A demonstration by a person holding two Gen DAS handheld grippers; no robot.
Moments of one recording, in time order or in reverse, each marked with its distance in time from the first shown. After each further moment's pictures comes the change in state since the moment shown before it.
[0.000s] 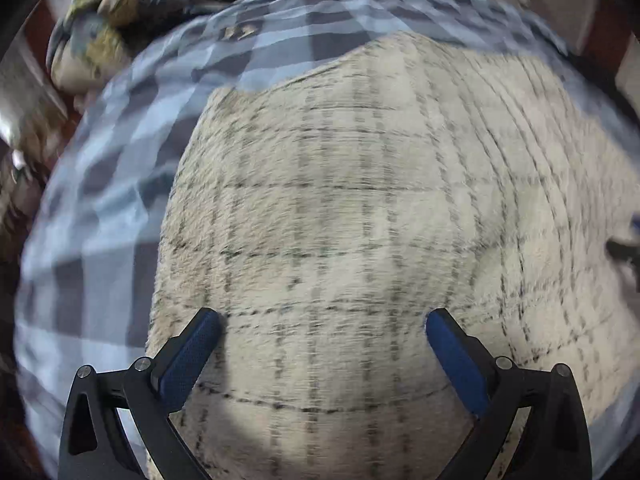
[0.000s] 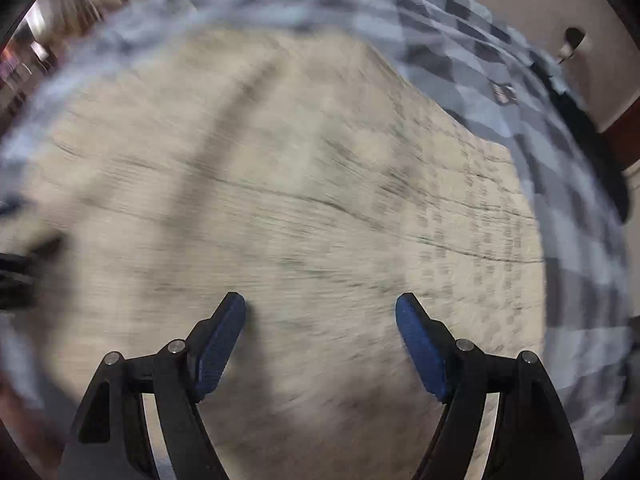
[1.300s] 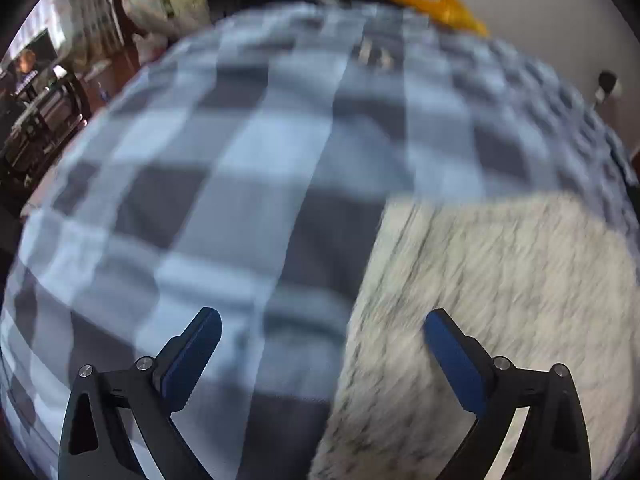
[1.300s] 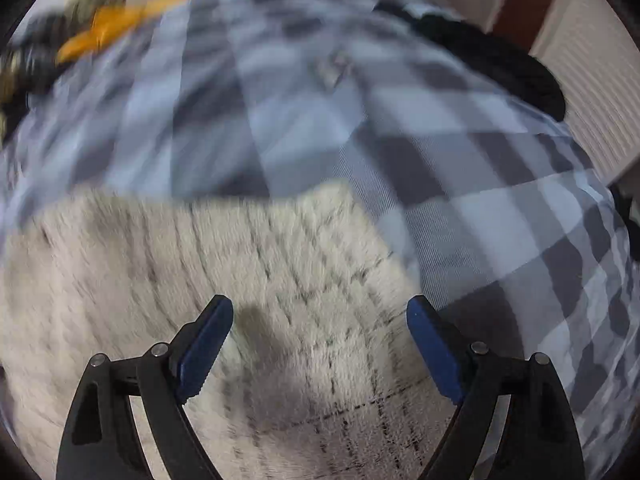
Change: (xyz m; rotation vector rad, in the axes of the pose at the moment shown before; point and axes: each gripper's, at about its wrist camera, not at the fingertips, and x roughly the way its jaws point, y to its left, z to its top) left arm 0.027 0.104 0.108 -0.275 -0.104 -0.007; right arm -0.002 -0.183 0.086 0.532 -0.167 -0.010
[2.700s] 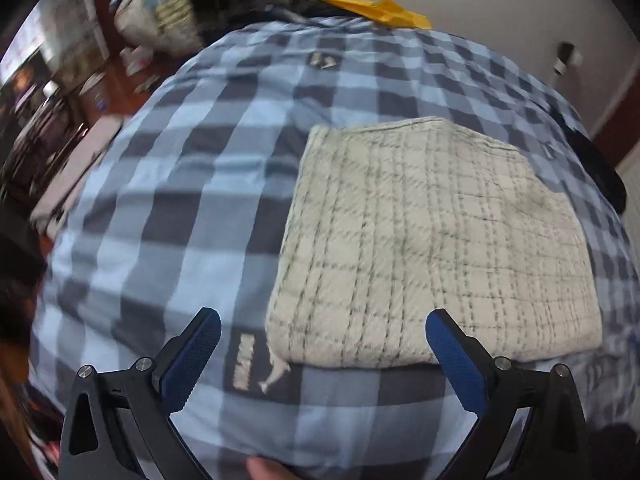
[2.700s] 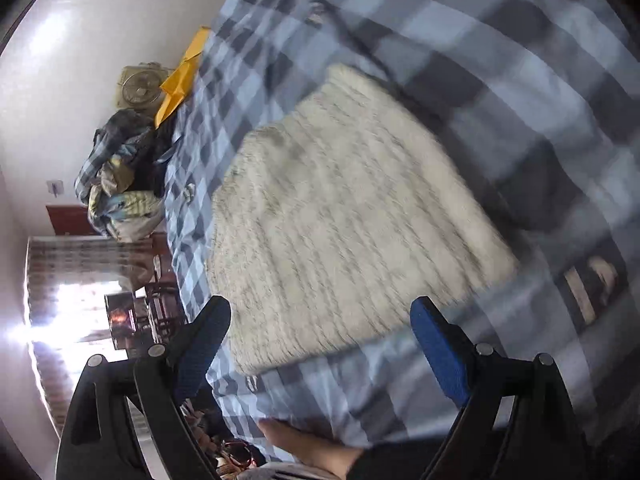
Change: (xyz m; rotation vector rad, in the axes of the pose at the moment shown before) left arm -0.172 -0.016 -0.133 0.055 0.065 0.009; right arm -0.104 -0.134 -0.138 0.499 0.386 0.587
